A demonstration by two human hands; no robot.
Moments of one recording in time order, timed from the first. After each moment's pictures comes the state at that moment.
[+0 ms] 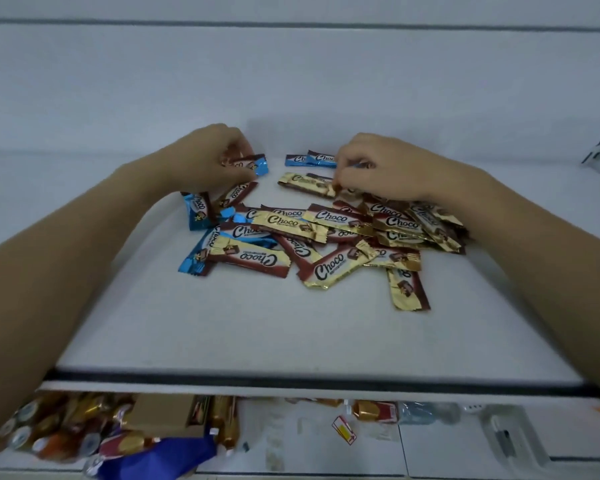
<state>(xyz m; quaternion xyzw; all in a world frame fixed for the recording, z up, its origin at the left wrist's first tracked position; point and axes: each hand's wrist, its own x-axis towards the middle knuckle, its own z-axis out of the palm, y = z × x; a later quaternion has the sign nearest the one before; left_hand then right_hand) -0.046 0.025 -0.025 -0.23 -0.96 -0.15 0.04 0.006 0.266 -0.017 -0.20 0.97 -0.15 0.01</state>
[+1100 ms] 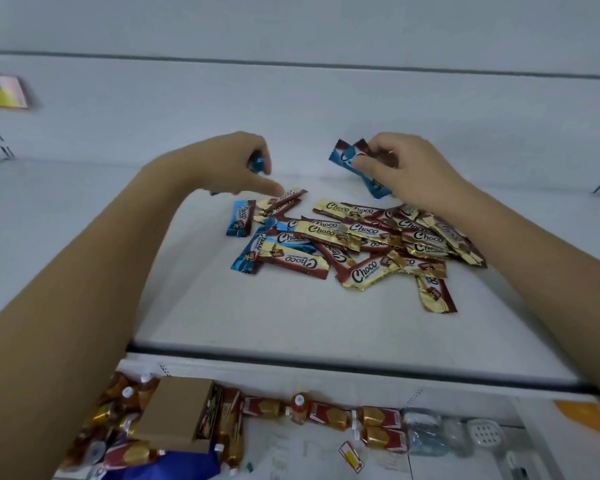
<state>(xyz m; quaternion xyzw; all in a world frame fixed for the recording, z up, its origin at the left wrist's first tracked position) -0.006 0.009 0.014 -0.18 -0.97 -0.17 -0.05 0.019 0.242 -0.006 -0.17 0.93 -0.27 -0.17</state>
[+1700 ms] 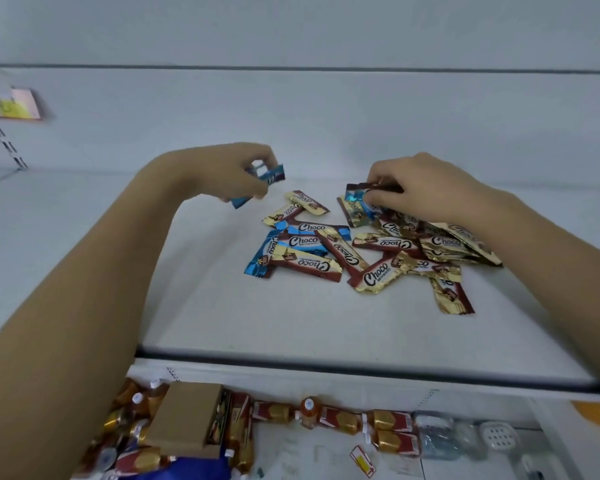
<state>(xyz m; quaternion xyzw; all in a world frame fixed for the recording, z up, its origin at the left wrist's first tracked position) 0.001 -0.002 0.019 -0.15 -0.96 -0.23 -0.11 0.022 0.247 -0.010 -0.19 0.98 -0.08 -0.09</state>
